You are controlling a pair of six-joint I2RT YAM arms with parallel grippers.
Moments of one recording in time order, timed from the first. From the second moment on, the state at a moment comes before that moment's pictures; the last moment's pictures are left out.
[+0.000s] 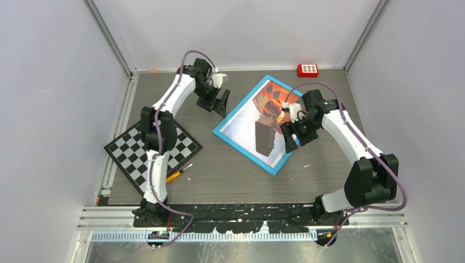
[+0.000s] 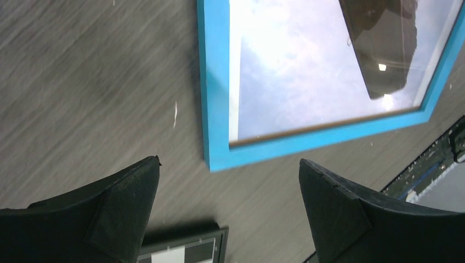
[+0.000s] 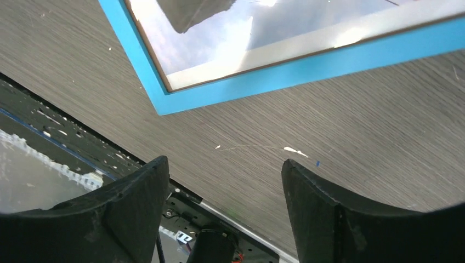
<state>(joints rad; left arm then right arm) -0.31 2.21 2.08 -1.13 0.49 0.20 0.21 1.45 1.17 -1.08 -0.31 -0.31</state>
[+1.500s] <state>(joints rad) -0.70 1.93 1.41 -0.92 0.36 0.21 -0.14 1.94 1.34 -0.96 -0.51 -0.04</state>
